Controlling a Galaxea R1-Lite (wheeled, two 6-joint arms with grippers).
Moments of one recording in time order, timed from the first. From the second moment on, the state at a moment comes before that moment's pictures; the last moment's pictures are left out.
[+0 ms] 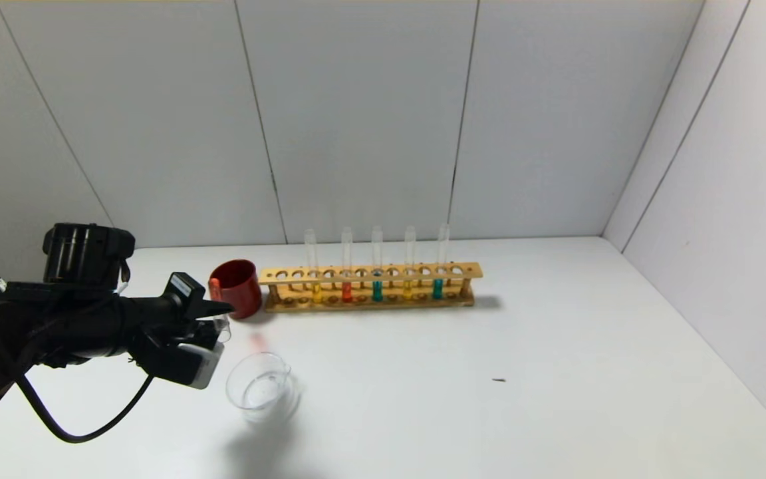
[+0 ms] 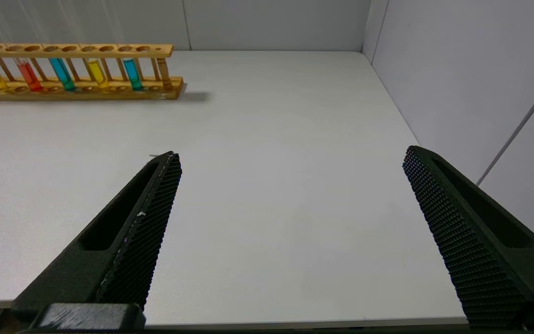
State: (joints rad) left arm -0.06 1.70 -0.69 -0.35 -0.41 1.96; right arm 0.00 0.00 0.00 0.00 0.01 0.00
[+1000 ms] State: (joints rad) left arm -0.05 1.72 -0.75 -0.27 -0.37 2.27; right arm 0.00 0.00 0.00 0.00 0.01 0.00
